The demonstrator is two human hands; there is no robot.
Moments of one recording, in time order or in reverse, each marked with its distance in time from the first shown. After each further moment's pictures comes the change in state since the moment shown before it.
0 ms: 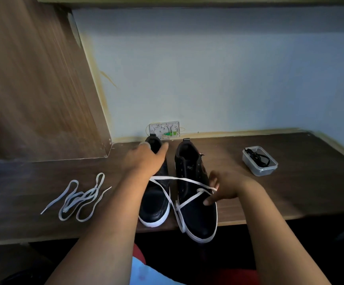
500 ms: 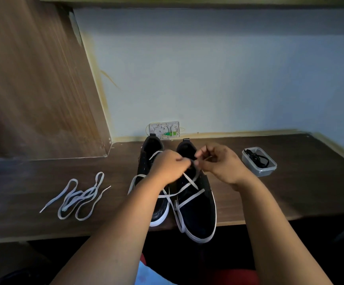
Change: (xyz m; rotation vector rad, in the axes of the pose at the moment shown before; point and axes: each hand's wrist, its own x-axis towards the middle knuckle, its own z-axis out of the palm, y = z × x) left_hand -0.012 0.025 0.032 -0.409 -0.256 0.258; right_hand -0.010 -0.024 -0.012 0.705 0.388 -0.442
